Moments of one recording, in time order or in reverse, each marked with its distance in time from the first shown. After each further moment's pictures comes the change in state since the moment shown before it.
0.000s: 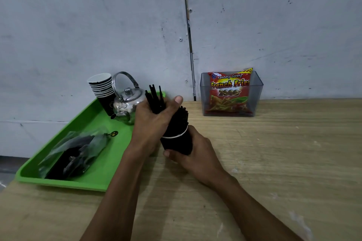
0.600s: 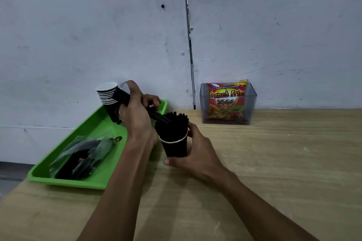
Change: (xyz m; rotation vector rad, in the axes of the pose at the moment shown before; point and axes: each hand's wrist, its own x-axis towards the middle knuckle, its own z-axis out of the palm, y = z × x) left_hand 0.014 0.038 -0.004 -0.616 0.456 -0.116; right_hand -0.002 -0.020 -0.013 -0.118 -0.021 0.003
